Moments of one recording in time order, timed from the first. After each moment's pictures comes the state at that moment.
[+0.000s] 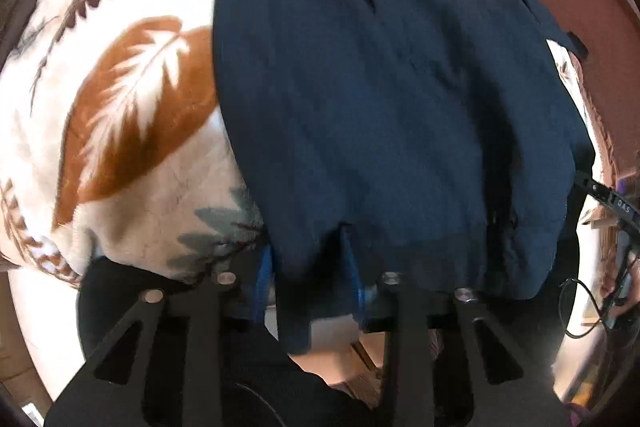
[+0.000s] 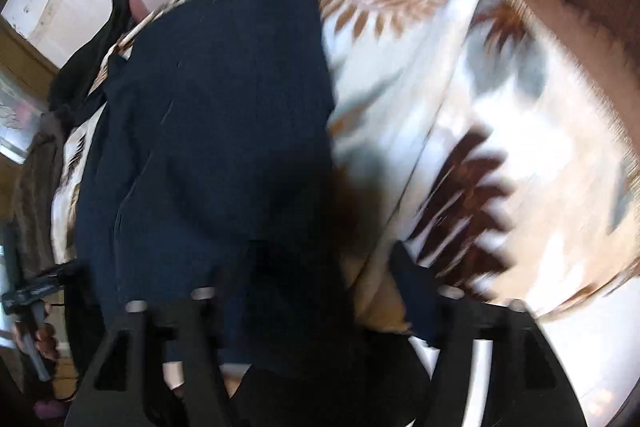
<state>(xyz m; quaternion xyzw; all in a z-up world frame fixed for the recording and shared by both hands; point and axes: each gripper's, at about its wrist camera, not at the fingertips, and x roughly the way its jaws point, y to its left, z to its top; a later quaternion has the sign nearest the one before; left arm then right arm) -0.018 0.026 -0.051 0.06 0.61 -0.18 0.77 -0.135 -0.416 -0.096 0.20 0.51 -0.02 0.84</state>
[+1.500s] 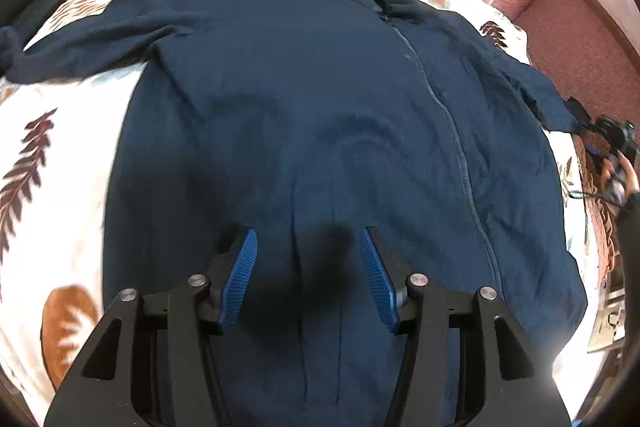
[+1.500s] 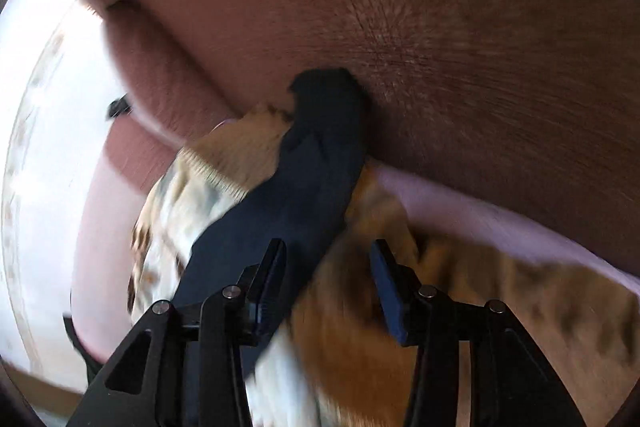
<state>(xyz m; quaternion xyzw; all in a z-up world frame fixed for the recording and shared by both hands) 0.110 -0.067 -0.027 0.03 0.54 -0.21 0.81 -0.005 -0.753 -0.083 0.50 0.26 -0.30 0.77</state>
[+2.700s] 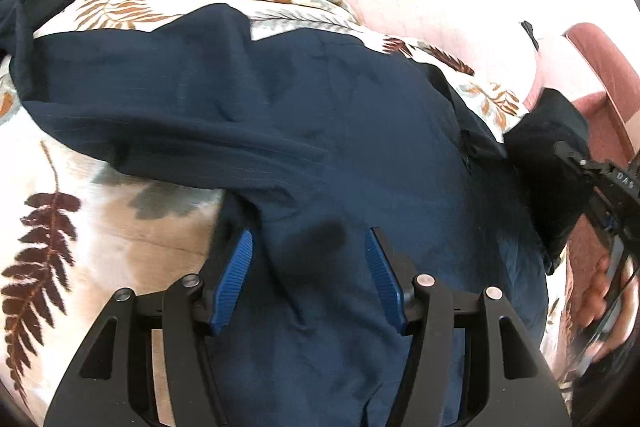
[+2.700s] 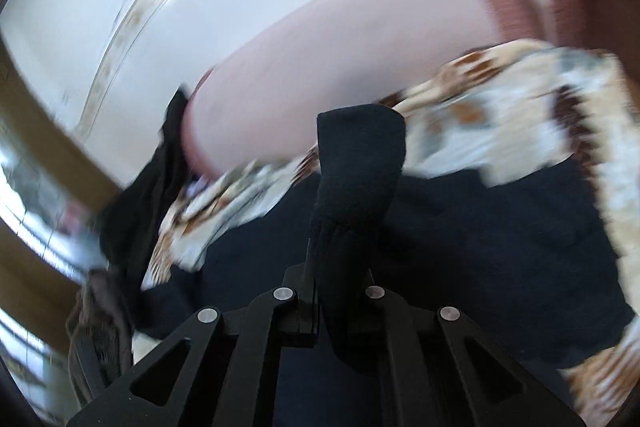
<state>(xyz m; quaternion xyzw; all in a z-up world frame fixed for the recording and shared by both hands) 0.237 -0.002 -0.017 -0.11 0.52 -0.15 0.83 0.202 -0.348 0.019 0.27 0.36 0.06 0.89</state>
